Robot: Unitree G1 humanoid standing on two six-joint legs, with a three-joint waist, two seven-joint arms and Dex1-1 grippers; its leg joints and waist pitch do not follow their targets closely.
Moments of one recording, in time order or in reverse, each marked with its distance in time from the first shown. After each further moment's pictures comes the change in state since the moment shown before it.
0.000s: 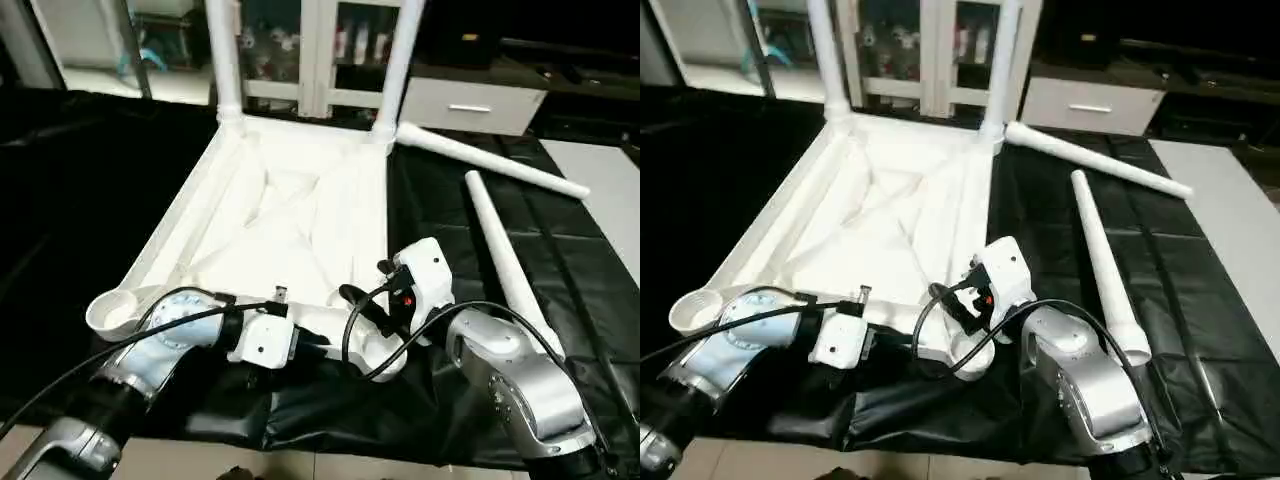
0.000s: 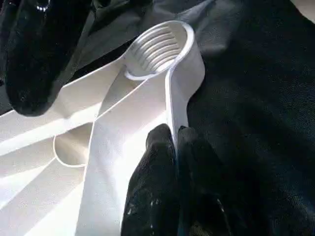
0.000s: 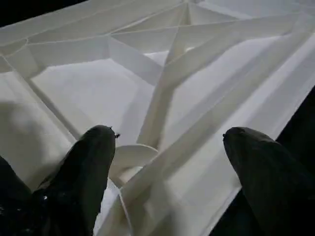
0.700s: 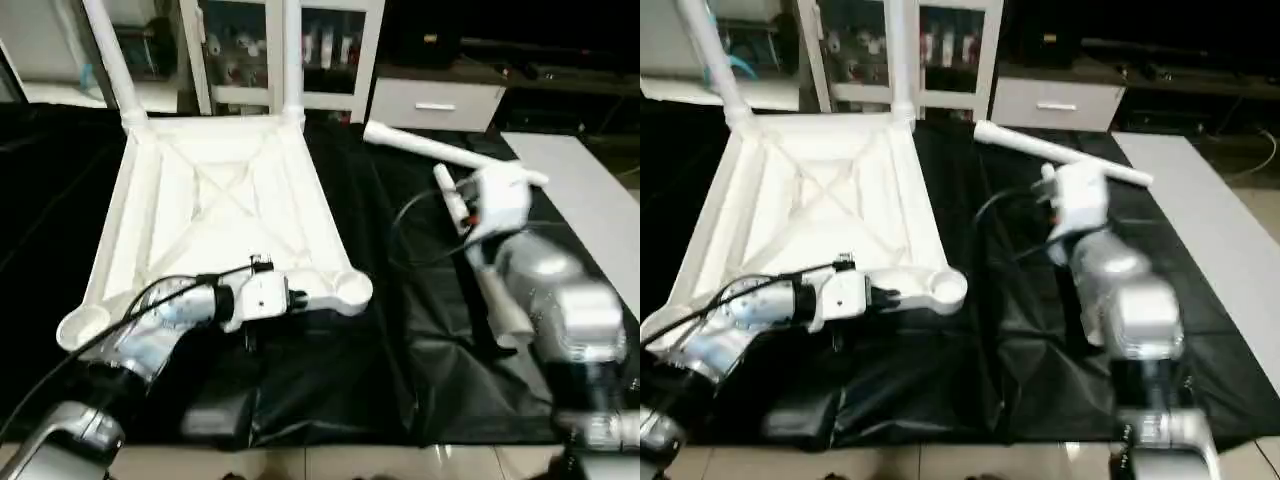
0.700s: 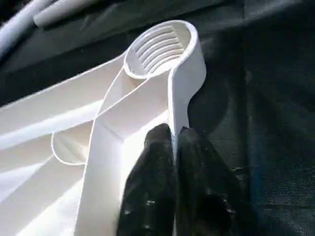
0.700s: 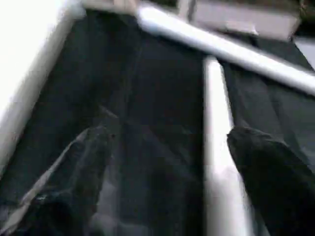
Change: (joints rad) left arm -0.082 -0.016 0.085 0.091 0.011 0.245 0.136; right arm -0.374 -0.101 -0.280 0.409 -0.035 0.120 -0.206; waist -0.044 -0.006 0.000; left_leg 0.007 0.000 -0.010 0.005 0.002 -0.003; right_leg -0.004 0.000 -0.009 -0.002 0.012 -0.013
